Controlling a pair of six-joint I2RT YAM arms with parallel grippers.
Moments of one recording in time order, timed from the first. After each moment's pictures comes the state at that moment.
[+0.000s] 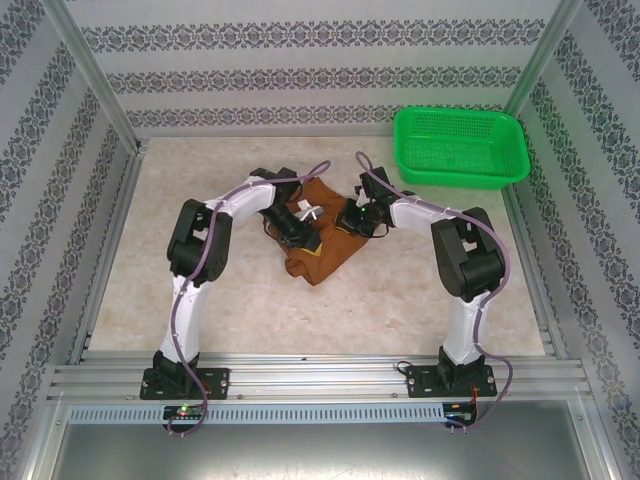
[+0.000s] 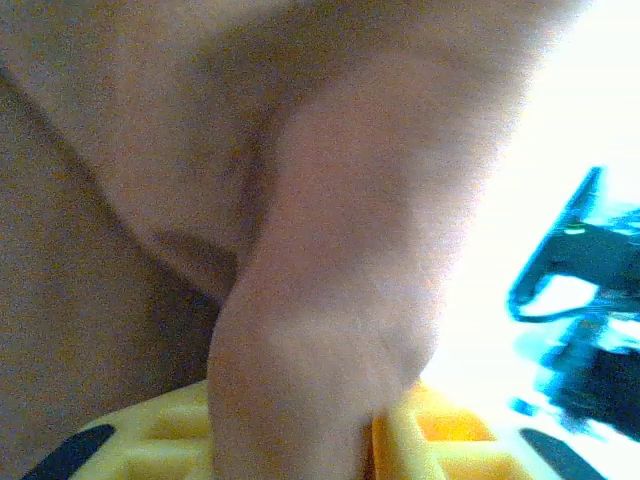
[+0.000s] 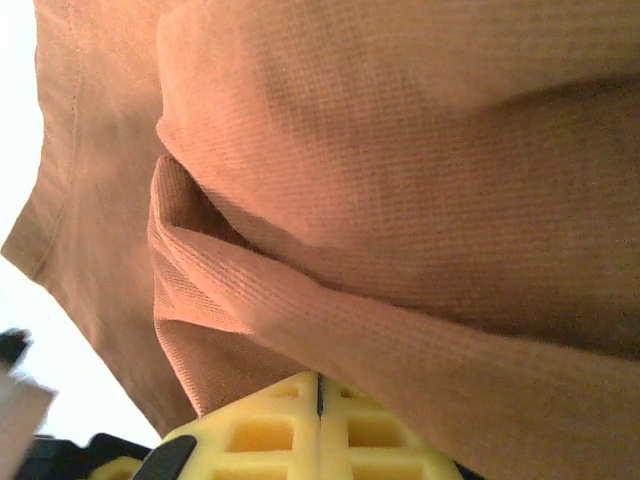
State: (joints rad) left arm -0.41 2.19 1.72 -1.10 0.70 0.05; right arm 0.36 1.97 1.26 -0.30 -0.49 0.80
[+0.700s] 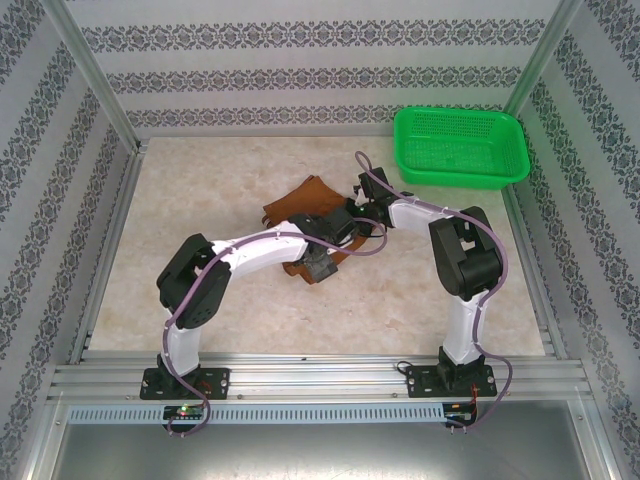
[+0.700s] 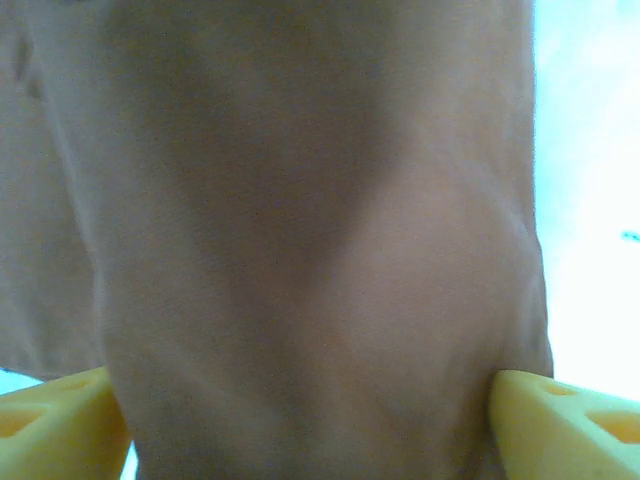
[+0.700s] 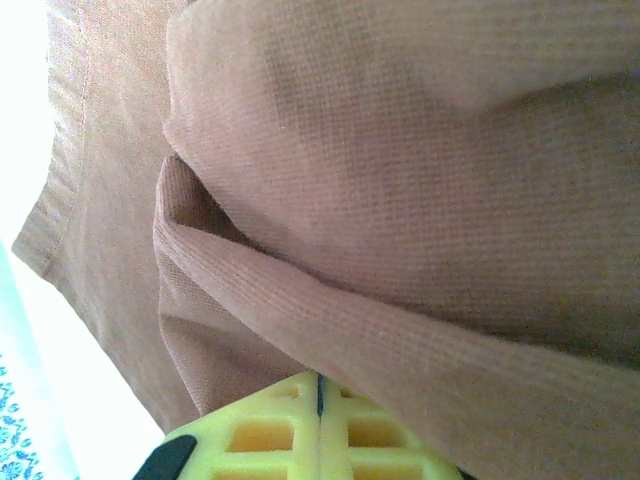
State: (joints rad) left arm -0.83 1.95 1.47 -0.82 -0.33 0.18; right arm 0.37 1.98 1.25 -0.26 -0.50 0.82
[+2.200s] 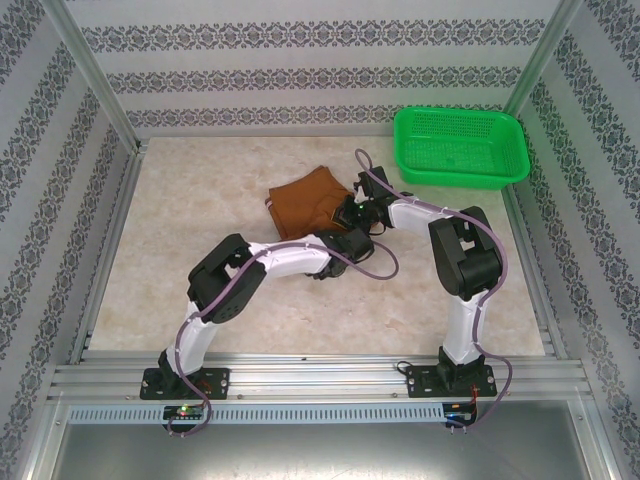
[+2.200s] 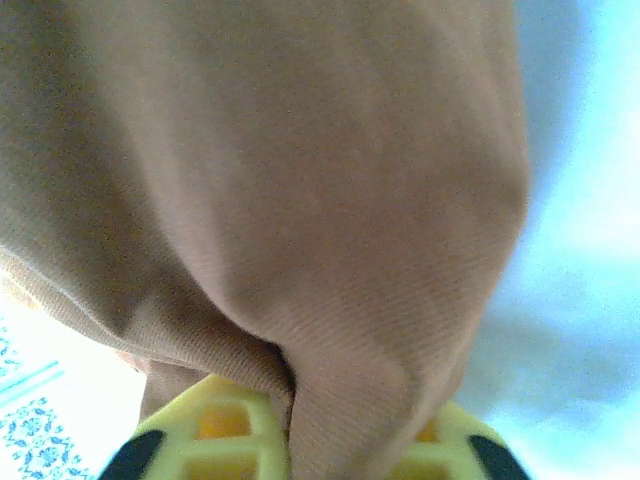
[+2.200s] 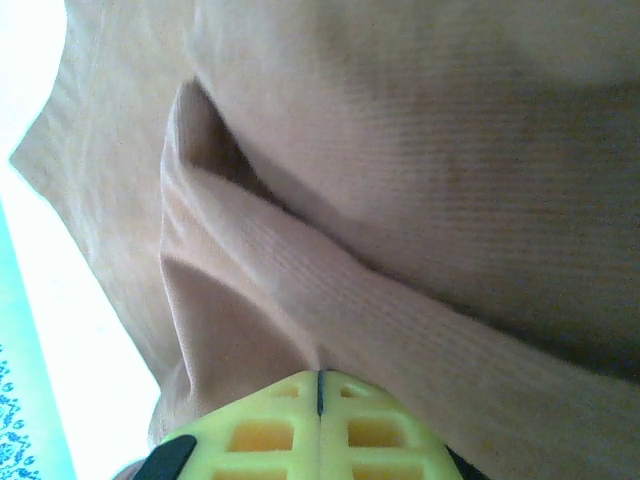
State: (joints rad) left arm -0.89 2.13 1.50 -0.74 -0.68 0.32; right arm 0.37 1.98 1.25 -0.21 -0.48 0.84
